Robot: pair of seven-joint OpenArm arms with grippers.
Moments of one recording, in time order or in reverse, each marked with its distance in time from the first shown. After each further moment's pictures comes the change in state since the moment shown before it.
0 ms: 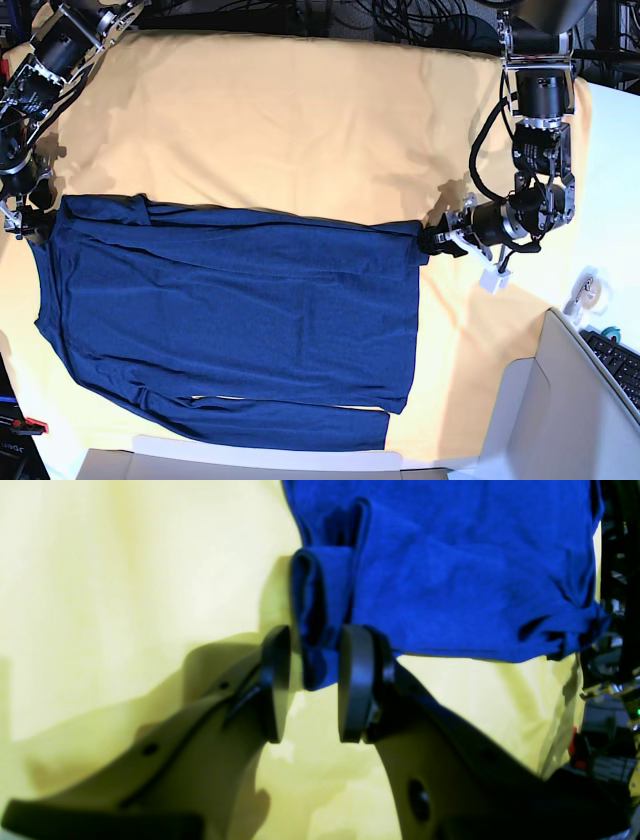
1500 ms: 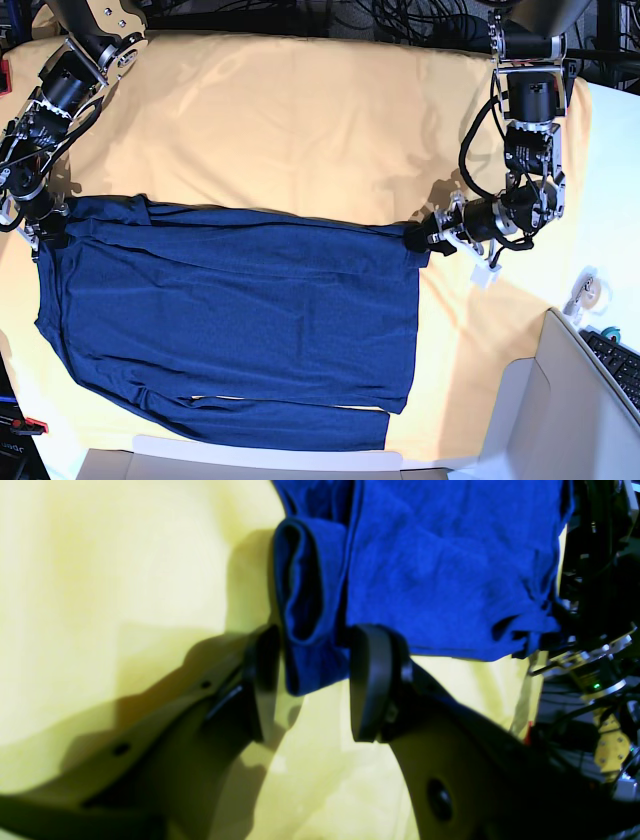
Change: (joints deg) left arm -1.2 2.2 -0.7 -6.8 -2.0 -0.7 -0.3; right arm 9.0 -1.2 0.0 -11.1 -5.4 0.9 0.6
